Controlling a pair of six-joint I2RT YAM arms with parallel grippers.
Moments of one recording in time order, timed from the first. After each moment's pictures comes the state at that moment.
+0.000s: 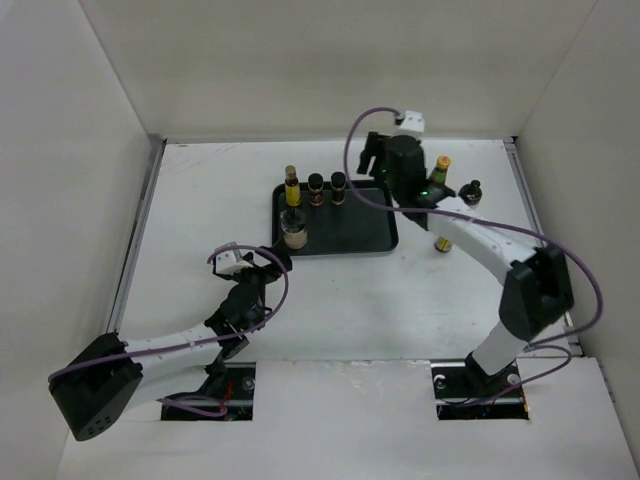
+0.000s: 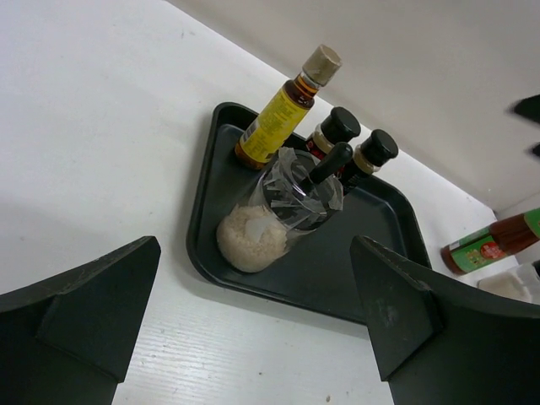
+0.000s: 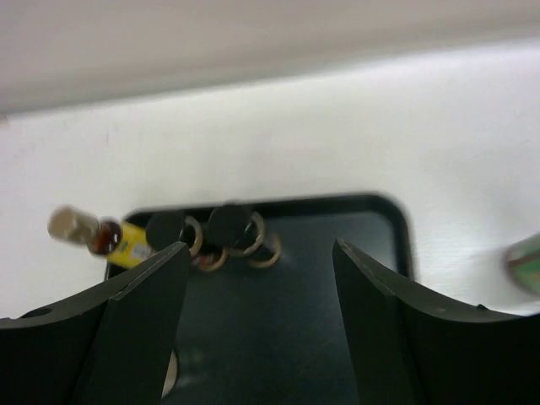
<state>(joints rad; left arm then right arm) -0.84 0.97 0.11 0.89 -0.90 -0.58 0.58 1.73 1.39 0.01 0.41 0.39</state>
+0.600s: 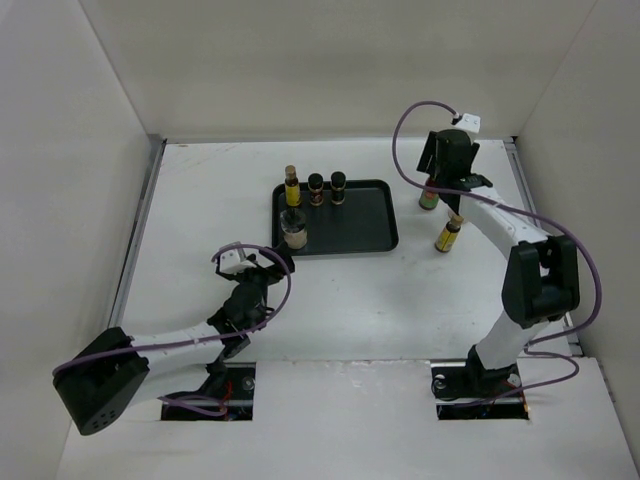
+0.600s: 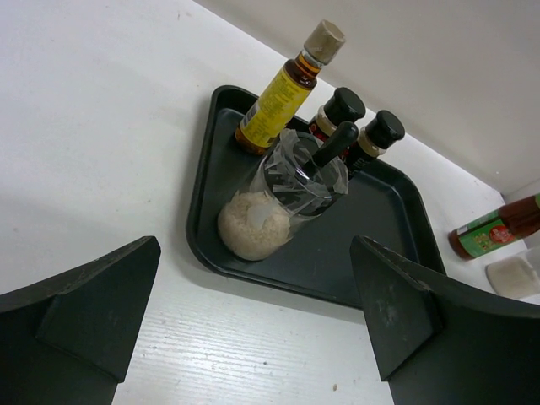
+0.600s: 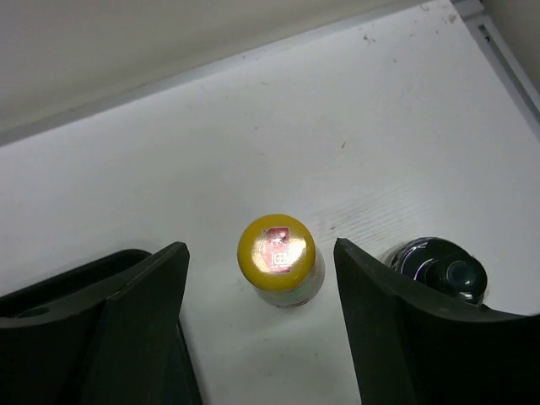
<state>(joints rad) -0.84 1.02 0.11 0.89 -0.87 -0.59 0.21 1.67 1.30 -0.04 0.46 0.29</state>
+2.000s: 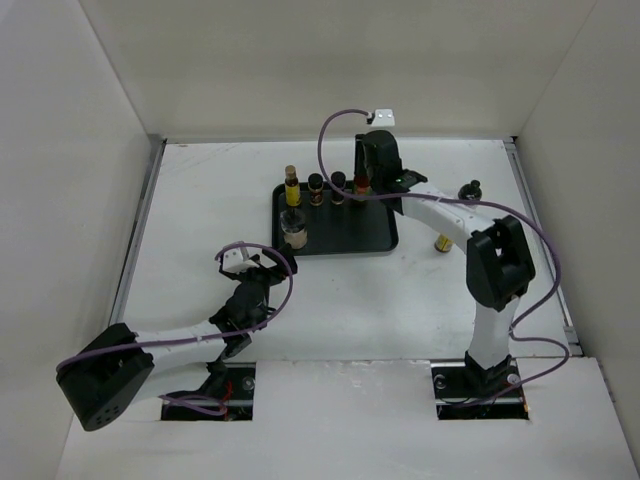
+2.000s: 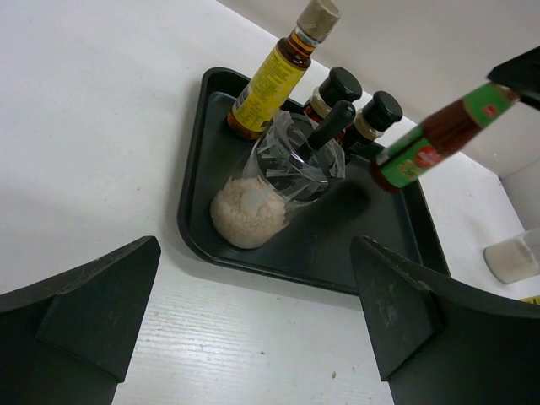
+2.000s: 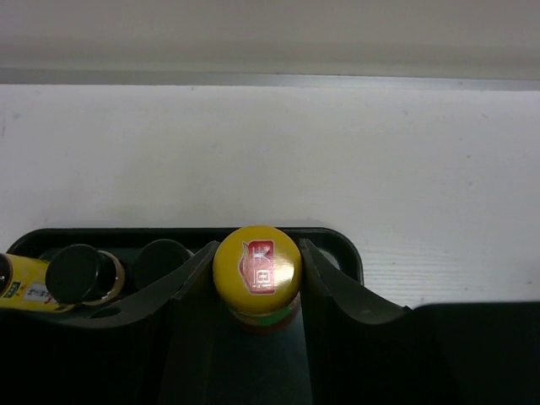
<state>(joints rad) -0.83 1.06 0.11 0.89 -0.83 -0.61 0.53 1.89 1.54 0.01 0.46 0.19</state>
